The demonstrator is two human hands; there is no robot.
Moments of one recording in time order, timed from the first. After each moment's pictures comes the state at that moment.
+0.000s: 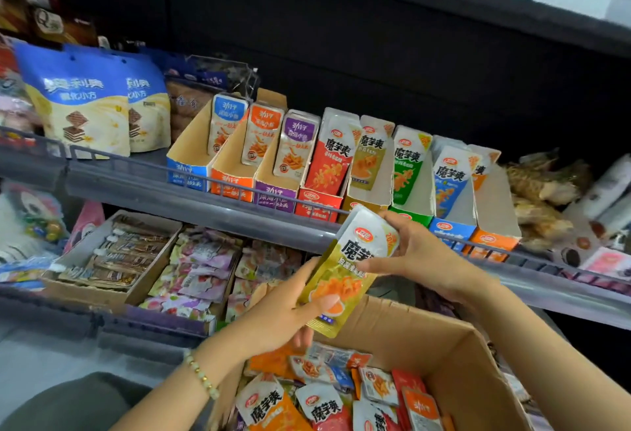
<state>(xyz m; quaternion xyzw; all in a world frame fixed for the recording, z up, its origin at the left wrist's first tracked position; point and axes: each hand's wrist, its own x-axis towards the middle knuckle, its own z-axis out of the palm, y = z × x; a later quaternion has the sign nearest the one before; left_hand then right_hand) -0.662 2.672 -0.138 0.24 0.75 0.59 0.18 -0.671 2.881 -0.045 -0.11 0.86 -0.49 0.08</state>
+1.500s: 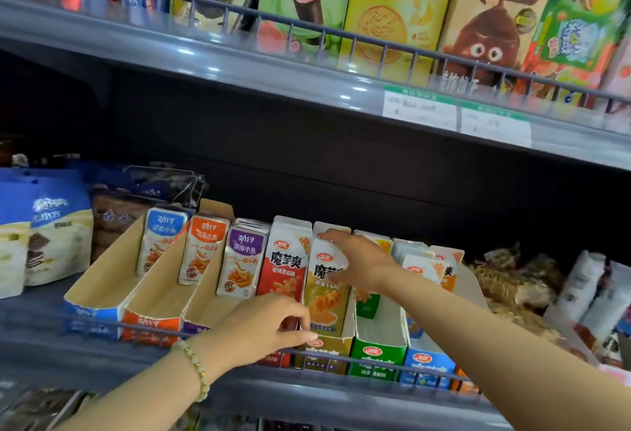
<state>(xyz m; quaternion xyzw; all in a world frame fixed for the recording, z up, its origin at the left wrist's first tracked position) -0.814 2.711 -0.048 0.36 0.91 0.21 -0.03 -0.847 2.906 0.020 -0.09 0.99 -0.08 -0.08</state>
